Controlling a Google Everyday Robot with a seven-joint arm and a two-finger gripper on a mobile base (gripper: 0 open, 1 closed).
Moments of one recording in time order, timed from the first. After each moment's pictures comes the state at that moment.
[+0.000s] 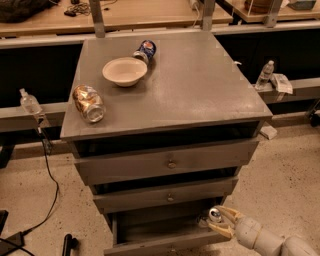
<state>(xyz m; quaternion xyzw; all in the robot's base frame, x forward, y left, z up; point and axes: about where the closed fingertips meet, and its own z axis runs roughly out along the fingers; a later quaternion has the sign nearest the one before) 0.470 -0.228 0.435 -0.35 0.70 0.21 0.58</state>
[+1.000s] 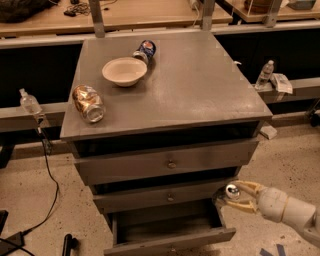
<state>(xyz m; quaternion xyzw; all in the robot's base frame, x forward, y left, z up) 0.492 -0.265 0.570 -0.42 0.68 0.19 0.57</state>
